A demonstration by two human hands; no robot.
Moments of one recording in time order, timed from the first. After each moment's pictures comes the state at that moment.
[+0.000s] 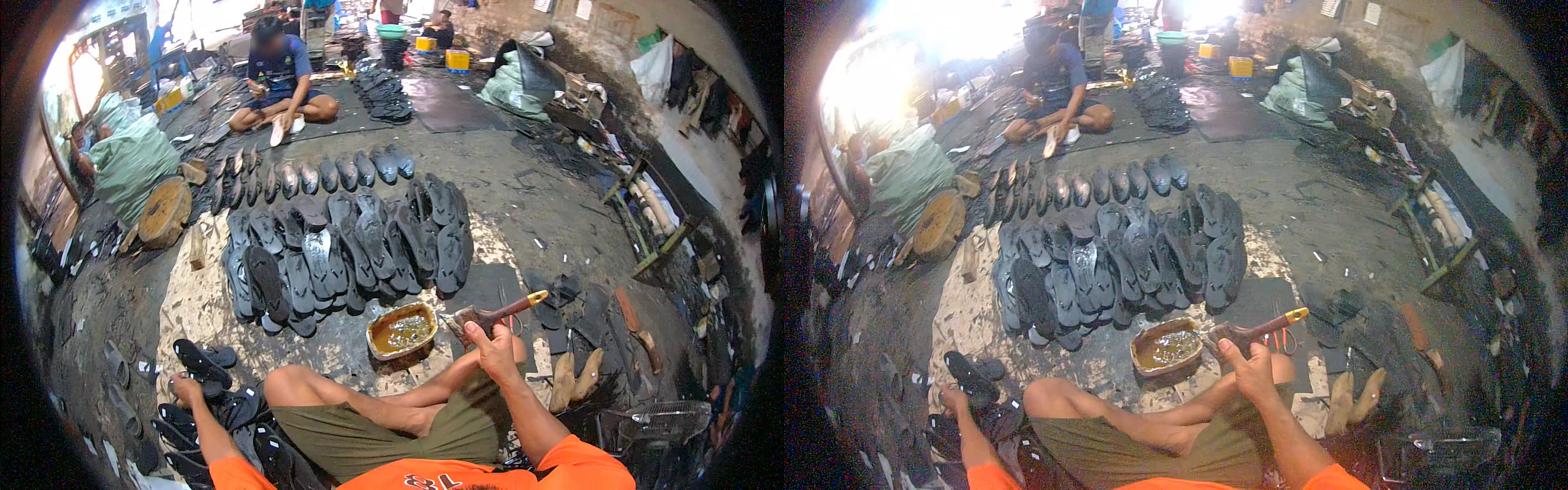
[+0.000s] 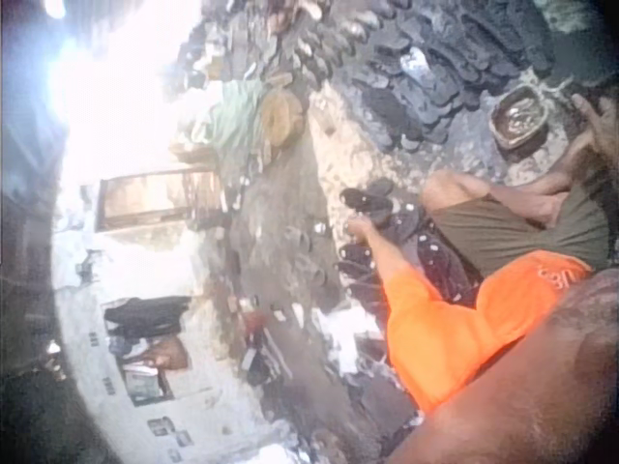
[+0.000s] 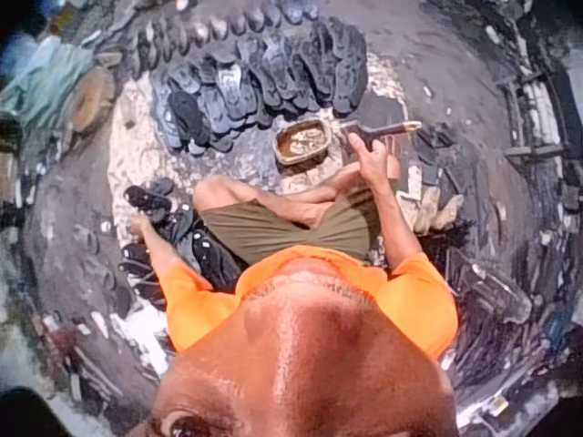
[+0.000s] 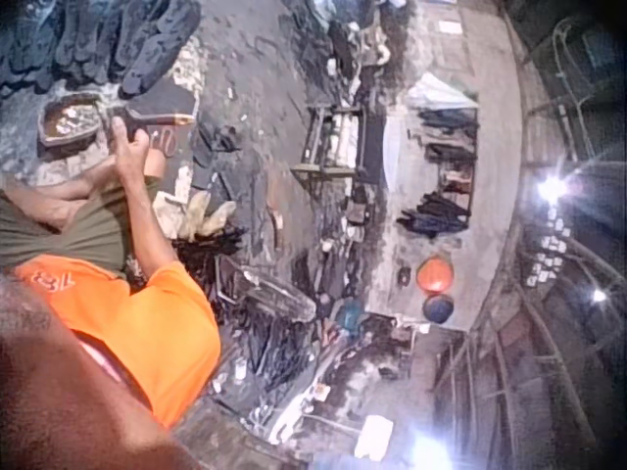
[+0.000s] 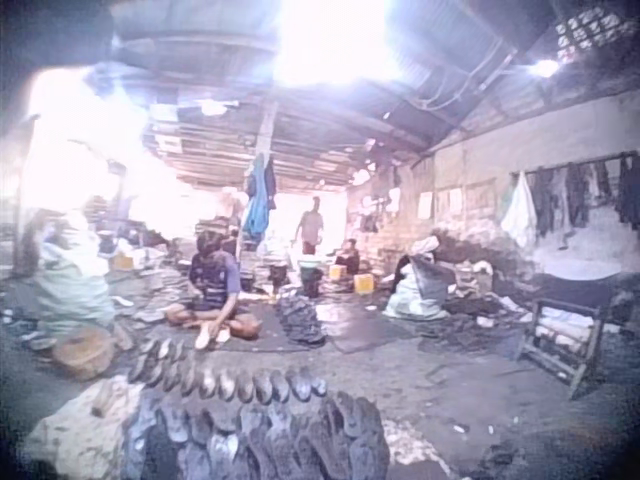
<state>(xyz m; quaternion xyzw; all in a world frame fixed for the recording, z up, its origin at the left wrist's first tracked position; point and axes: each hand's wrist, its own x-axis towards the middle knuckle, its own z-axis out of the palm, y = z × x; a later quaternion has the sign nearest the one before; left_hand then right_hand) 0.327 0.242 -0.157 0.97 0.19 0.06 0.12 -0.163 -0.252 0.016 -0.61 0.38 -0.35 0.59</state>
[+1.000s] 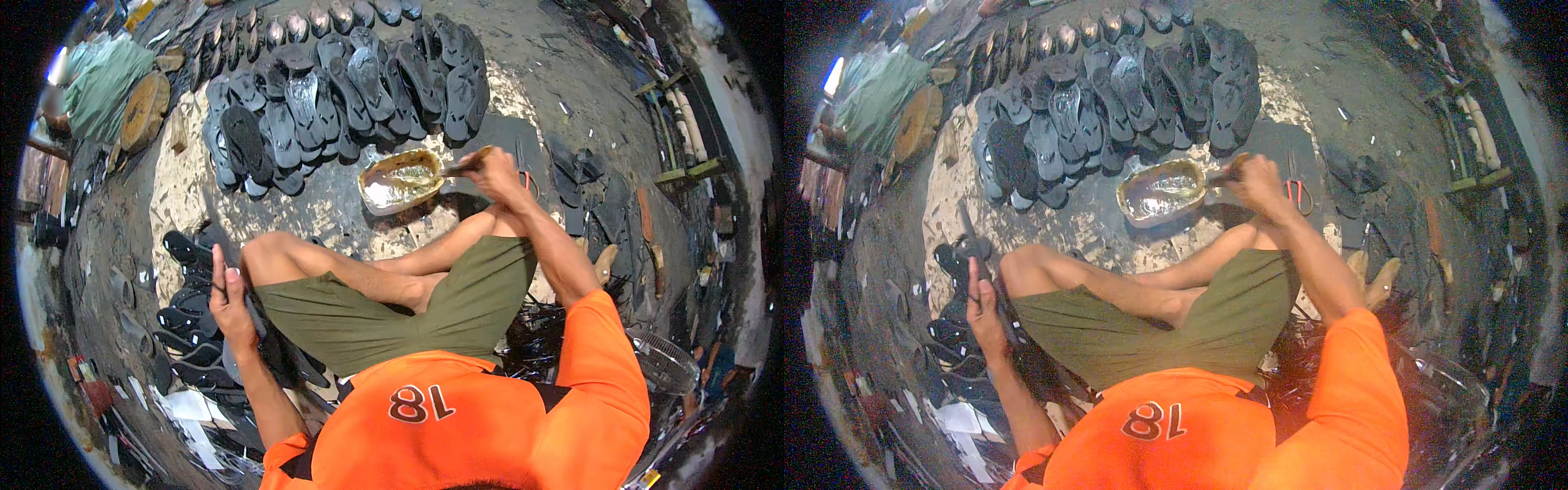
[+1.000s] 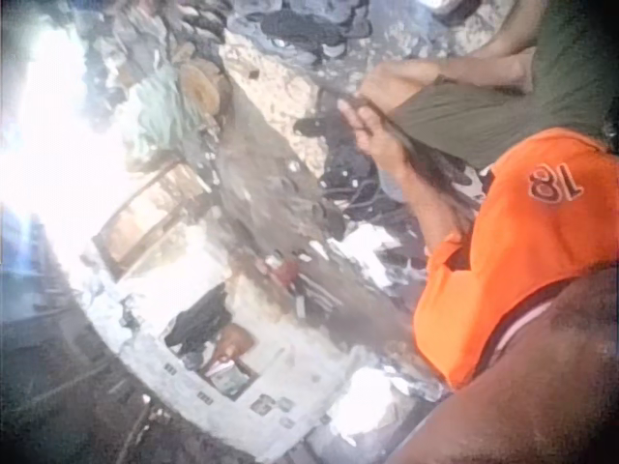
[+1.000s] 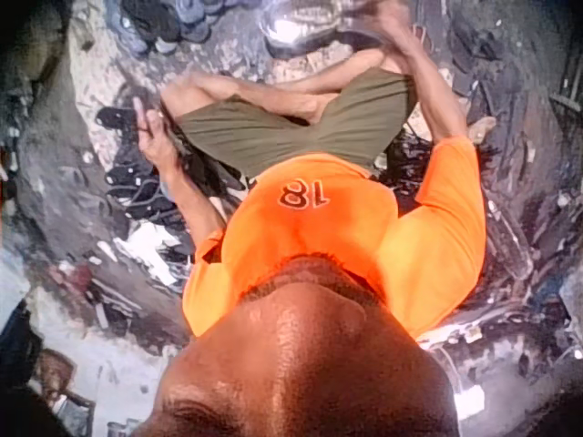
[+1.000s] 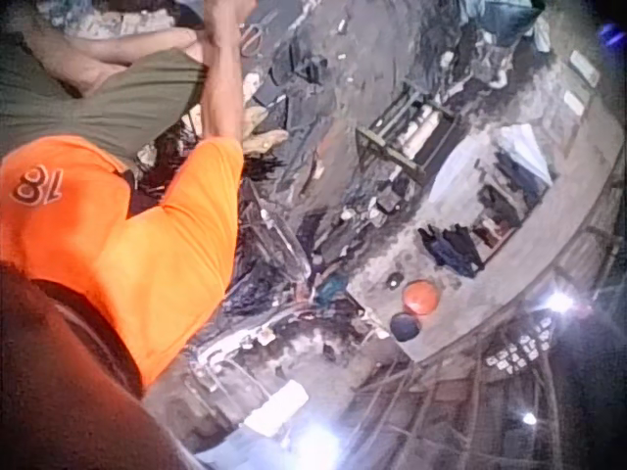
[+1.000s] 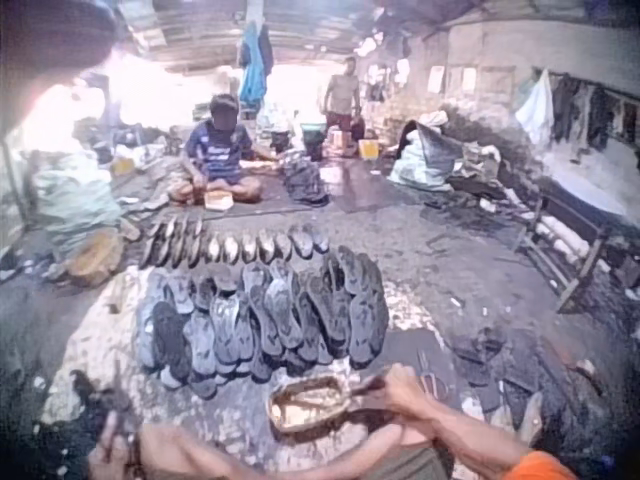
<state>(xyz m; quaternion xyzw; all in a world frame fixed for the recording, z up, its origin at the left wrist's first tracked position) 0.080 0.093 -0.008 0.74 -0.18 -0.09 0.64 -0.152 -0.381 -0.091 -0.94 0.32 0.01 0.09</state>
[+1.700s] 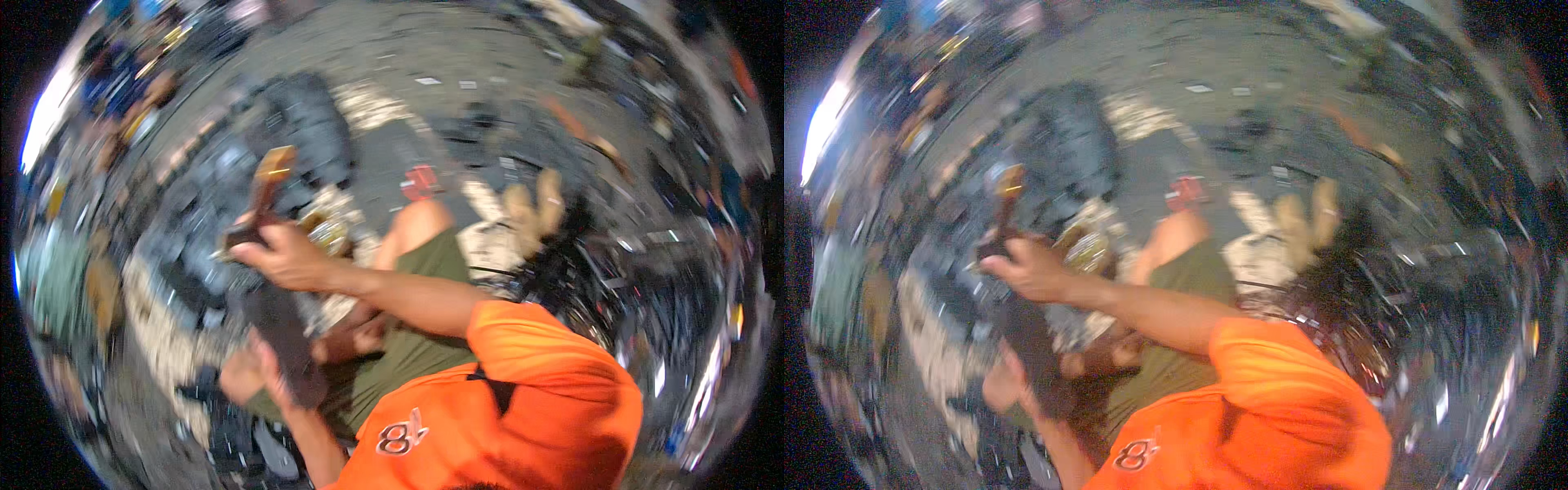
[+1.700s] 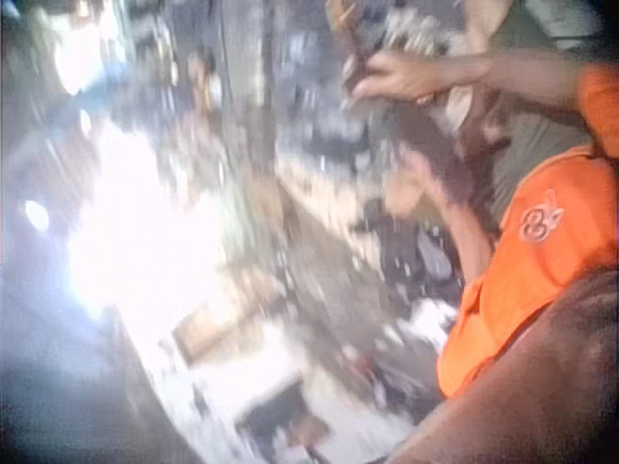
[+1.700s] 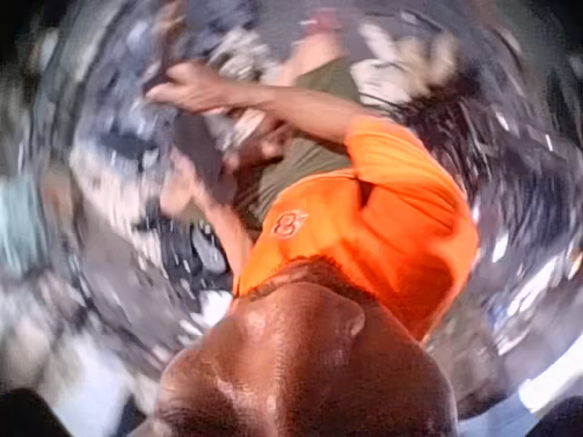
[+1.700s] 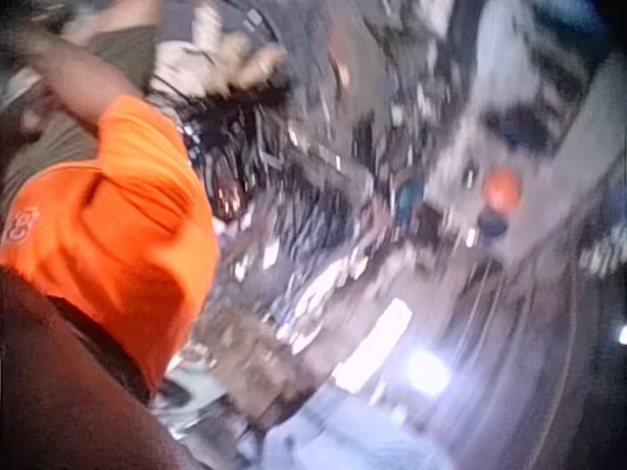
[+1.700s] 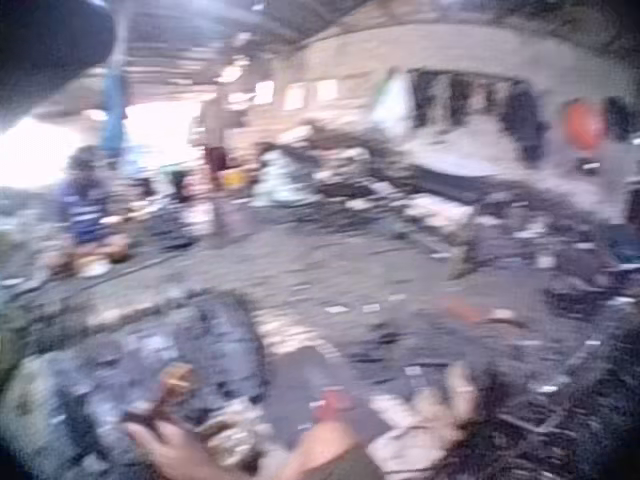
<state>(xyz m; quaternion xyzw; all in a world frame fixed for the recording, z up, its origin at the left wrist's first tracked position) -0.016 -0.025 0.012 0.41 -0.12 -0.48 0.77 -0.054 -0.233 0.034 -0.70 0.21 -0.33 0.60</state>
